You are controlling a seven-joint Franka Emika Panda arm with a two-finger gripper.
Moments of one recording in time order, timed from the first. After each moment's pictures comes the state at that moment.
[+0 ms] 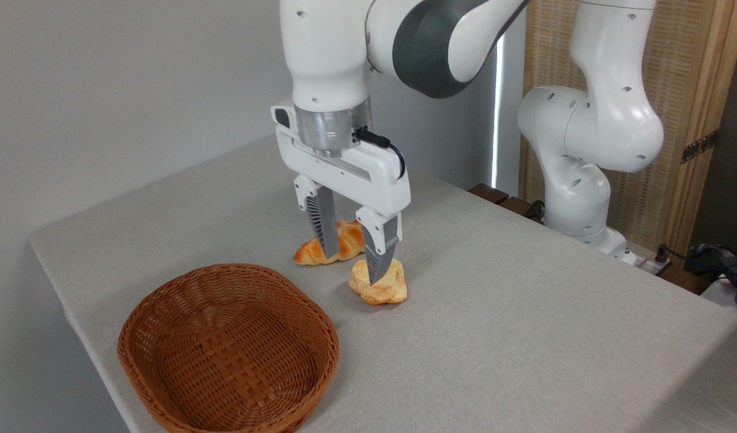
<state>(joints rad) -0.04 -0.24 -0.01 -2.20 -0.08 1.96 0.66</state>
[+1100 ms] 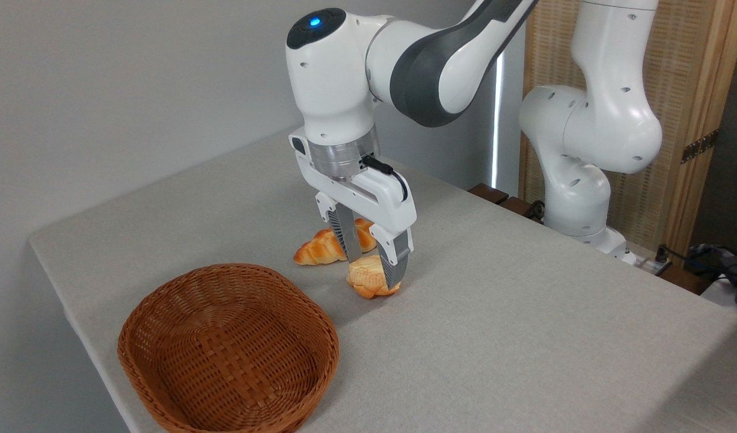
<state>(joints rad) -0.09 -0.24 -0.01 -2.30 -0.08 1.96 0.67</state>
